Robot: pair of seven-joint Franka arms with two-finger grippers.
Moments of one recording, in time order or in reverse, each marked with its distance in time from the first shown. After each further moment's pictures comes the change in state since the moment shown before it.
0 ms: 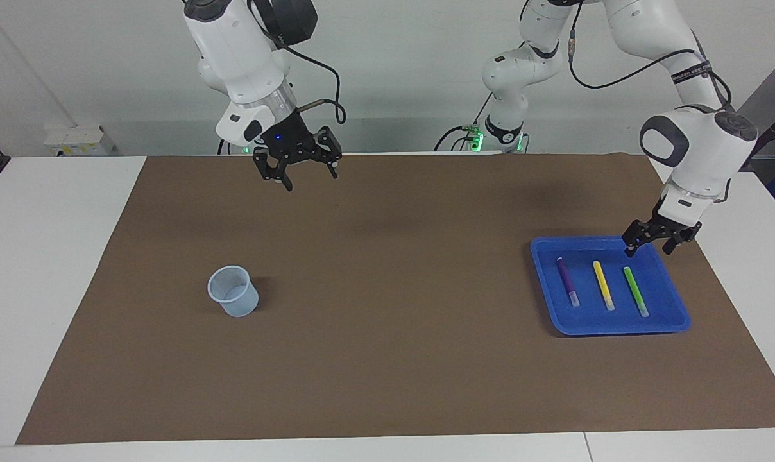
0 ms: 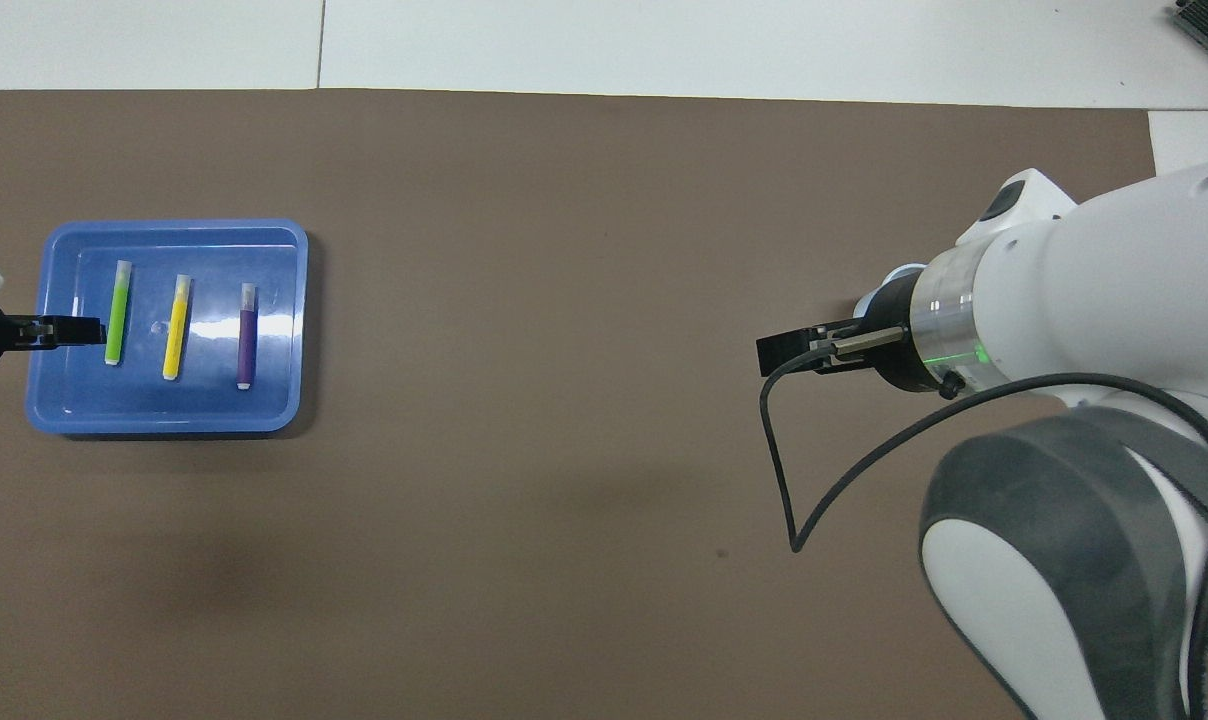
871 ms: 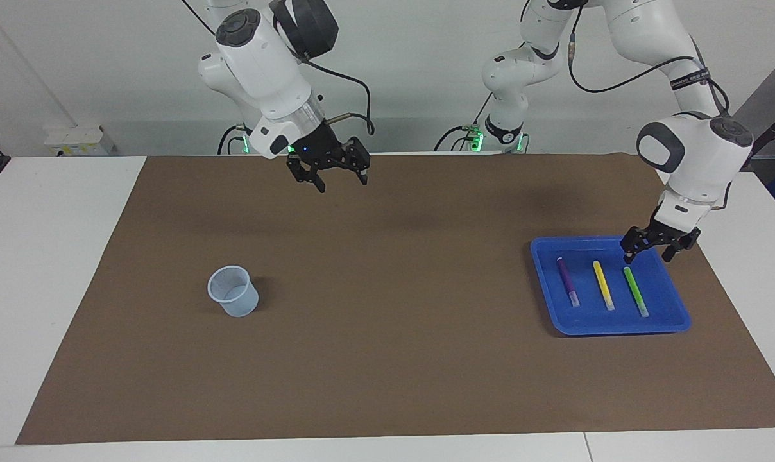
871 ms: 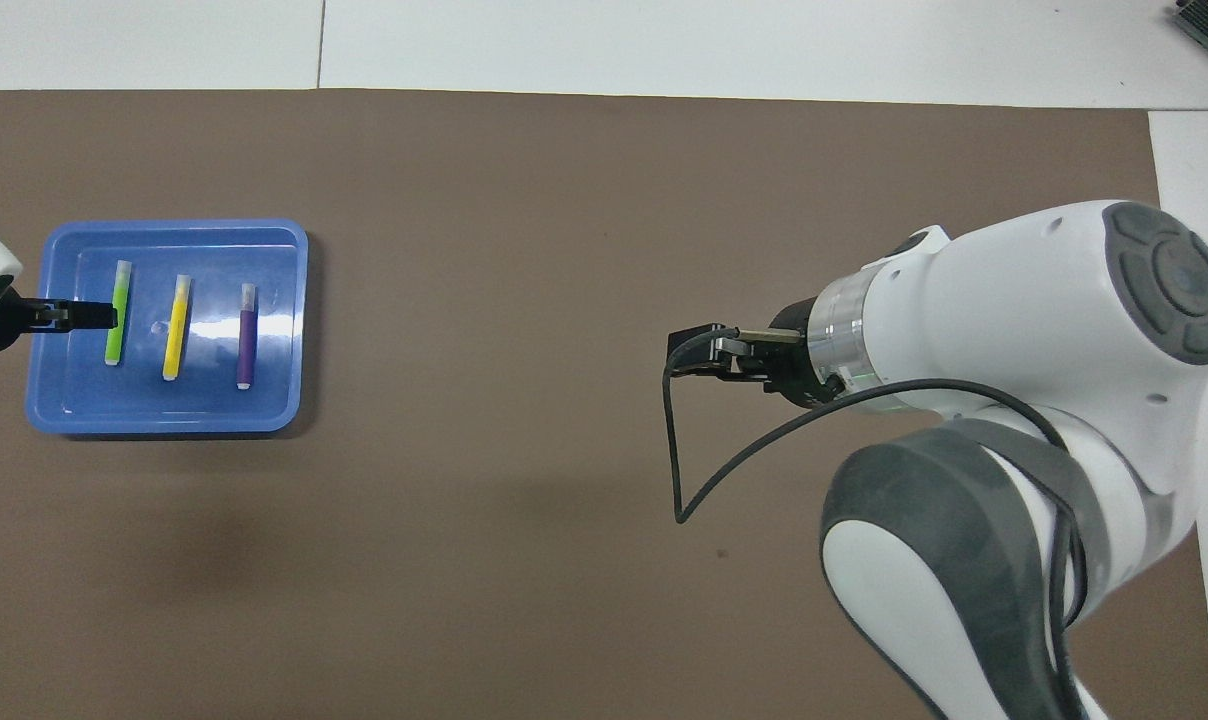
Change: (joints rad) left arm -0.006 0.069 -0.005 0.004 0.001 0.070 0.017; right arm 0.065 0.025 0.000 -0.041 0.151 0.069 0.268
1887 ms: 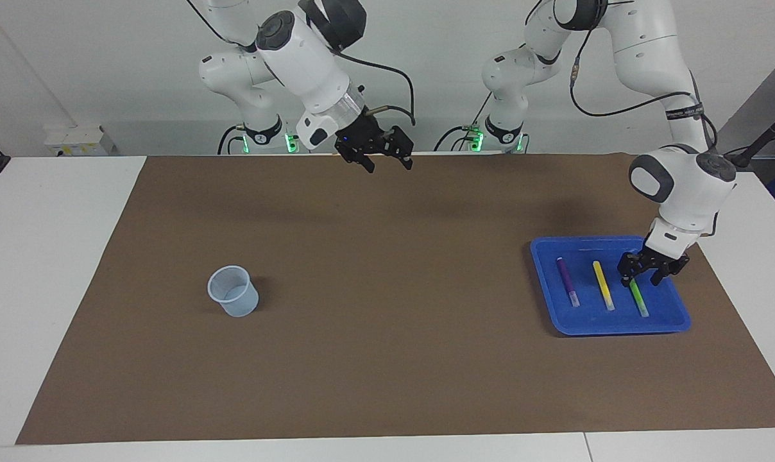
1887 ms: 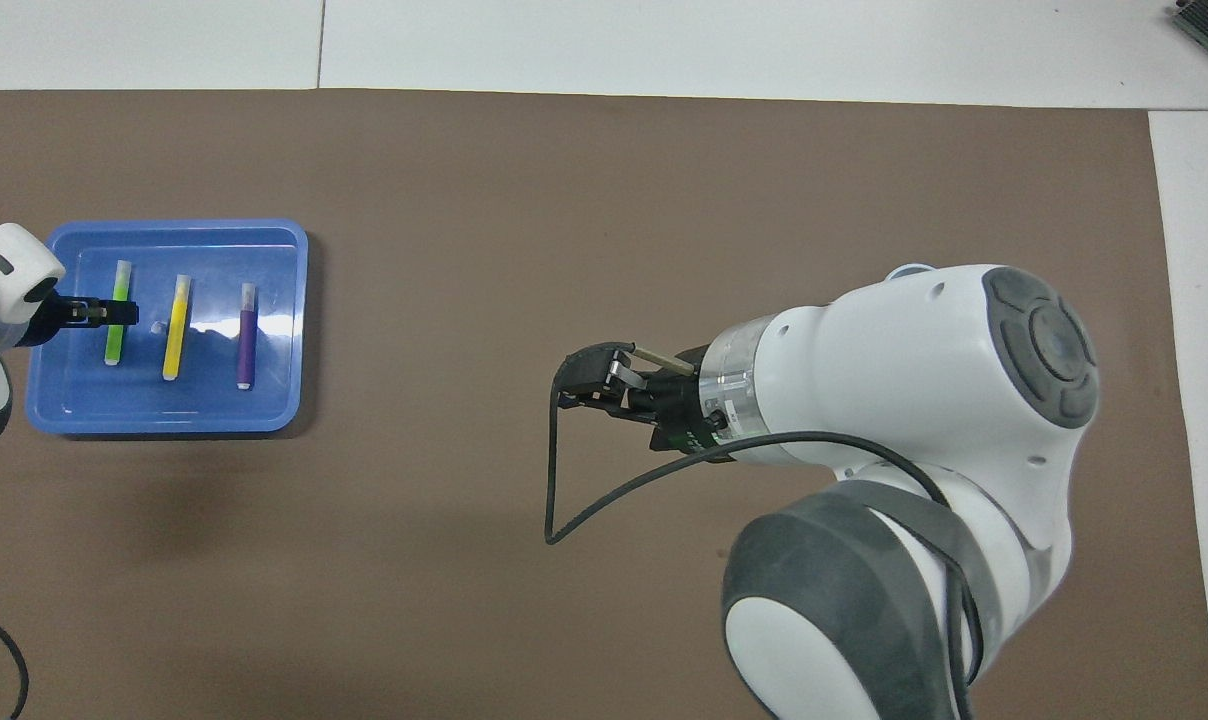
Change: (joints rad) left arm 0.002 0.122 0.001 0.025 0.000 0.129 0.029; right arm 0.127 0.001 -0.005 -0.027 0.127 0.102 0.232
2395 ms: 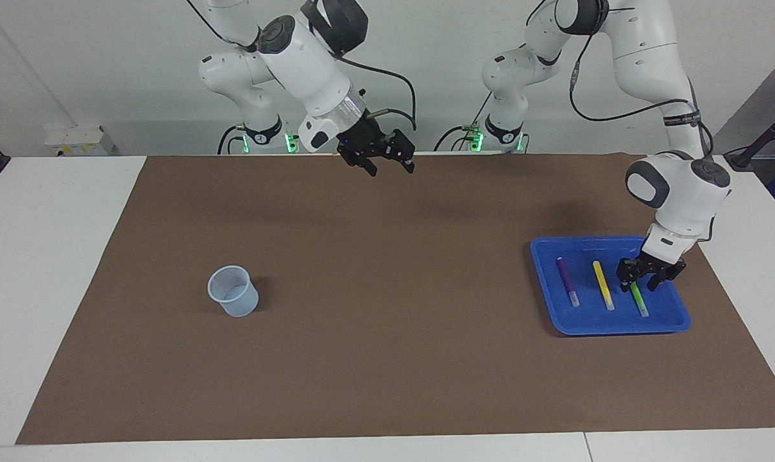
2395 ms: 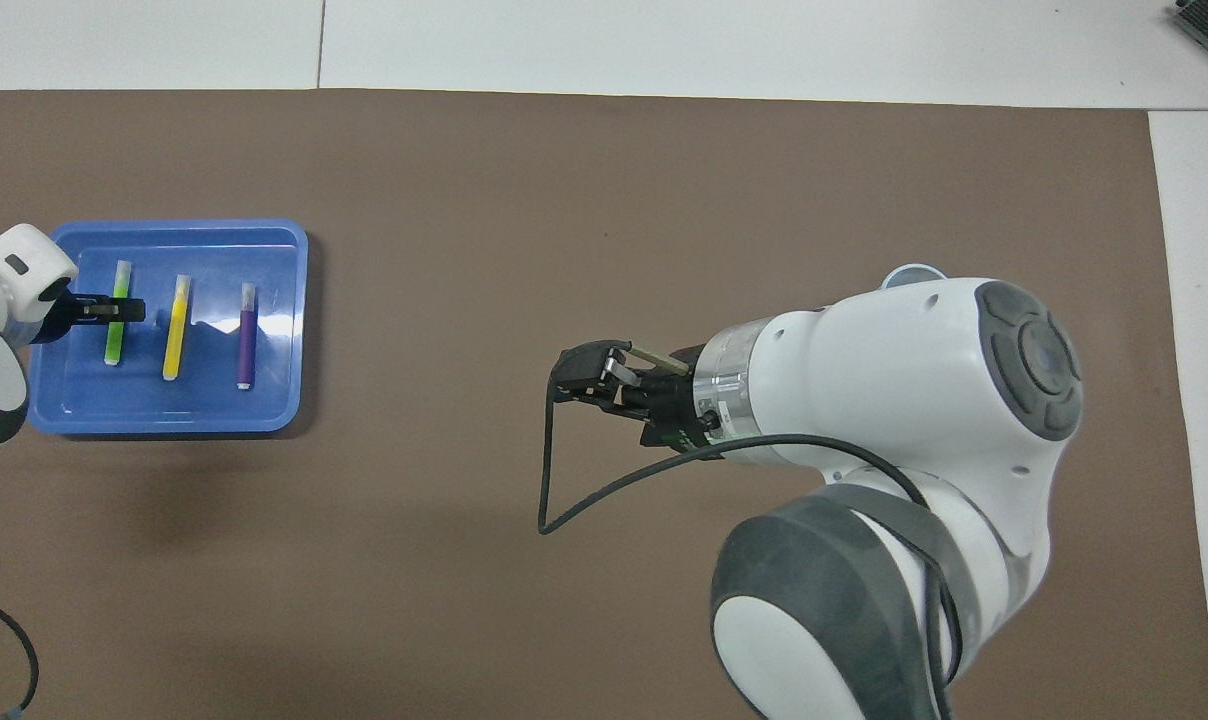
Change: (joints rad) left arm -0.001 0.023 -0.002 0.004 0.000 0.028 0.002; right arm 0.001 0.000 0.013 -0.019 0.001 0.049 -0.002
